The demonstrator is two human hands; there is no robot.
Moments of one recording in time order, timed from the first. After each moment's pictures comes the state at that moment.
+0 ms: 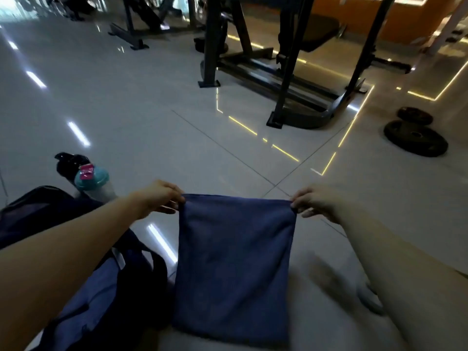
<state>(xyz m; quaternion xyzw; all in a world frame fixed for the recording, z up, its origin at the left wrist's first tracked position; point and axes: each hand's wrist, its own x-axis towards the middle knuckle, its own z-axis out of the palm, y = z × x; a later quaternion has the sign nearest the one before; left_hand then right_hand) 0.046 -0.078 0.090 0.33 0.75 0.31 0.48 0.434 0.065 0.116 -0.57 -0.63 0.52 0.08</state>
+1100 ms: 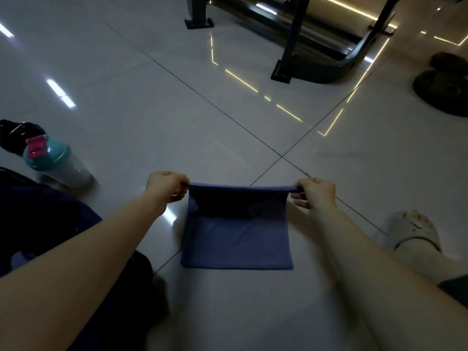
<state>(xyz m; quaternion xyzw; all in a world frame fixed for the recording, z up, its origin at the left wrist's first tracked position) 0.073 -0.015 -0.011 0.14 0.75 0.46 0.46 0.395 0.094 -0.010 -0.69 -0.36 0.53 0.34</state>
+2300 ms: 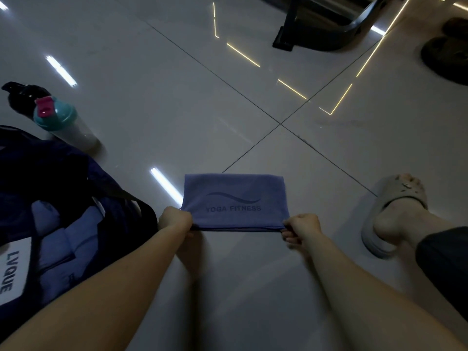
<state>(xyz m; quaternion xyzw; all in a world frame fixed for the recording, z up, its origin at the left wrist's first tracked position) 0.160 -0.142 -0.098 0.07 0.90 0.22 0.36 0.457 -0.046 -0.103 -0.75 -0.31 0.58 0.13</state>
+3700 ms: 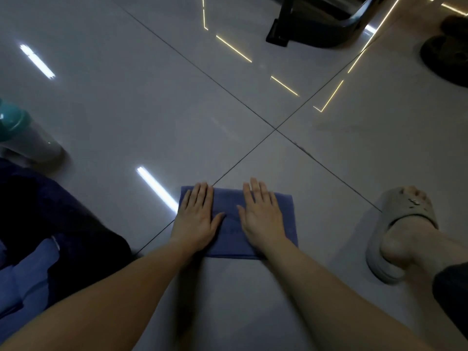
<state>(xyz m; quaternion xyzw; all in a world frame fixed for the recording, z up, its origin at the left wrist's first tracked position) 0.185 -0.079 -0.151 0.66 0.75 0.04 0.11 0.367 -0.008 -0.112 -0.50 -0.85 0.13 -0.06</state>
